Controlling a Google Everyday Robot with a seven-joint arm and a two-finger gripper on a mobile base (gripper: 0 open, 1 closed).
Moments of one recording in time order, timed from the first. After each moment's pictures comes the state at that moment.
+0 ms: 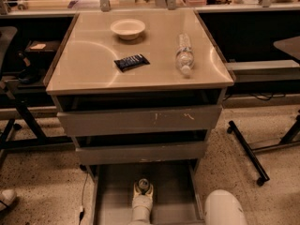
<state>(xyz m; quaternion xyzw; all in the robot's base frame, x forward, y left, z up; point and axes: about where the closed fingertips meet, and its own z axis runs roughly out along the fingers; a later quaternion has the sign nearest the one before) 0.565 0.014 0.179 0.10 0.82 -0.01 0.56</state>
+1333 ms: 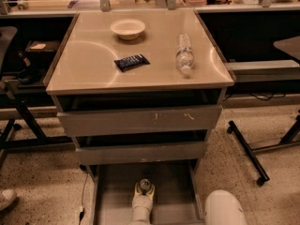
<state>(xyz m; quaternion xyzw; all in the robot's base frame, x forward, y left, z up) 0.566 0.014 0.179 0.10 0.82 -0.01 0.56</state>
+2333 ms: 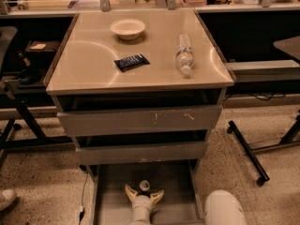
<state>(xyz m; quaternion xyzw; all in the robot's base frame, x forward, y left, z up) 0.566 0.014 0.179 0.10 0.82 -0.01 0.57</state>
